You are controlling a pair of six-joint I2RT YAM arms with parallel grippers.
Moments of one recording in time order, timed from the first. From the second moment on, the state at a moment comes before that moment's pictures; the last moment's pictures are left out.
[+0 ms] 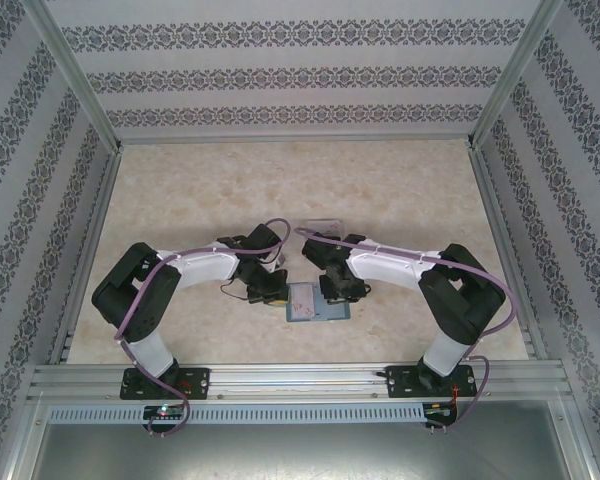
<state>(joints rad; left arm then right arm) -0.63 1.72 0.92 -0.49 0.50 -0.73 0.78 1.70 1.00 -0.87 0.05 0.73</state>
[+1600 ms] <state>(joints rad) -0.67 1.77 0.99 -0.46 0.57 -0.74 0.76 1.58 0.96 -0.53 -0.30 0.86</state>
